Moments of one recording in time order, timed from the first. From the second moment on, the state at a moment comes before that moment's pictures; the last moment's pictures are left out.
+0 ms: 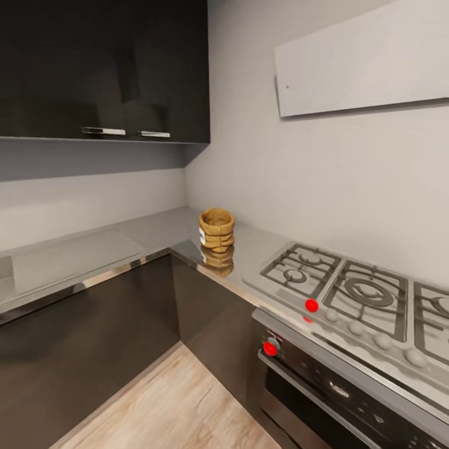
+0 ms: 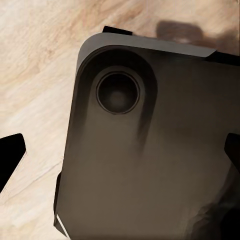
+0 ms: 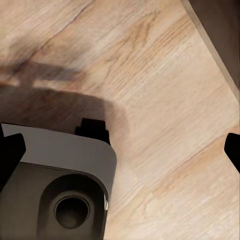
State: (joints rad) left arm 0.00 0.00 0.04 -0.05 0.17 -0.04 0.01; right arm -0.26 -0.03 -0.05 0.03 0.25 0.01 -0.06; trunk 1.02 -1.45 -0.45
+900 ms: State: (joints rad) left arm 0.00 0.00 0.04 -0.05 0.17 -0.05 0.01; right arm -0.26 -0.03 -0.05 0.03 0.25 0.01 -0.06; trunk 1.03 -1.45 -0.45
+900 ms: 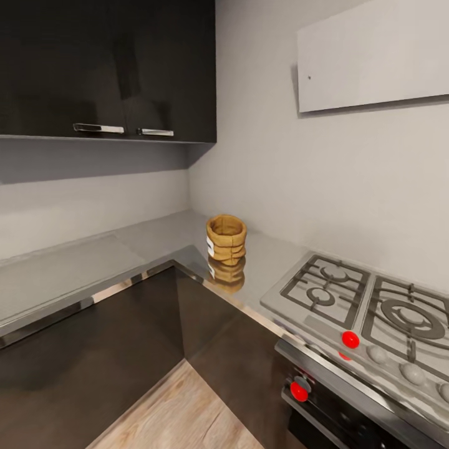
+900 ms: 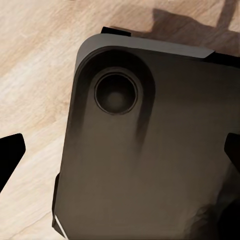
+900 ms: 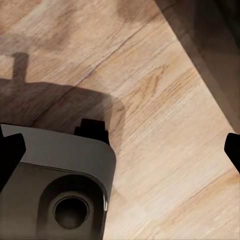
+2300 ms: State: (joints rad) left arm 0.00 0.00 0.04 -0.05 0.17 -0.06 0.01; right arm -0.26 -0.03 -0.05 0.03 0.25 0.01 -0.06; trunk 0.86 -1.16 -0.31
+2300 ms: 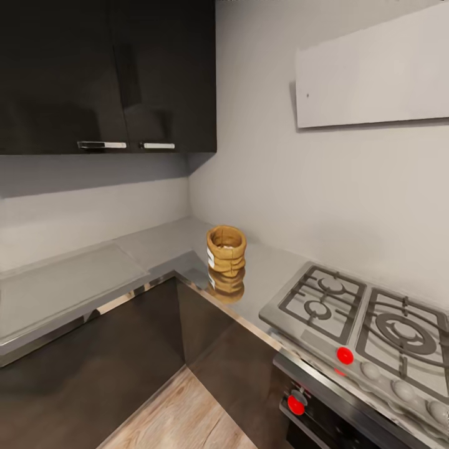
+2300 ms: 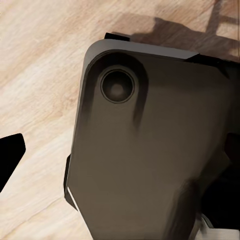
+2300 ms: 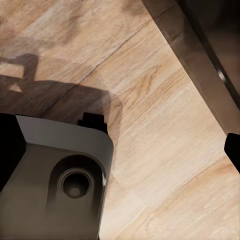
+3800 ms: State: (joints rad) left arm 0.00 0.00 0.04 -0.04 0.17 -0.09 0.01; right arm -0.26 -0.02 -0.05 0.03 0.41 0.02 0.11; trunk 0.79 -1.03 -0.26
